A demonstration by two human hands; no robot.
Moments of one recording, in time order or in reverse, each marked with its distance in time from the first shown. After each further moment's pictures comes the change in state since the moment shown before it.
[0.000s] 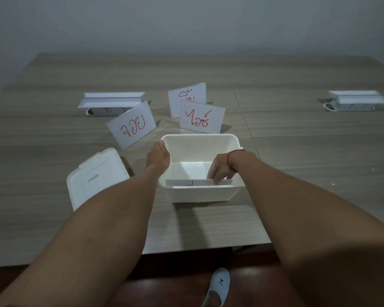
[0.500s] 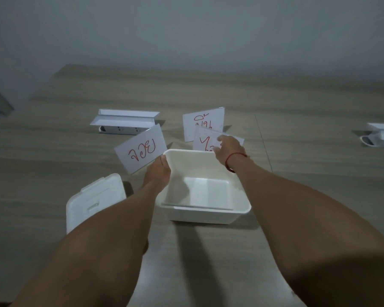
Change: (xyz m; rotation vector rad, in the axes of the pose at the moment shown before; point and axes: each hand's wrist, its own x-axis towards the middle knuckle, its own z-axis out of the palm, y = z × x) left_hand 0.070 0.011 -0.007 0.107 0.080 0.063; right_hand 0.044 -0.046 -0.108 0.283 0.769 -0.134
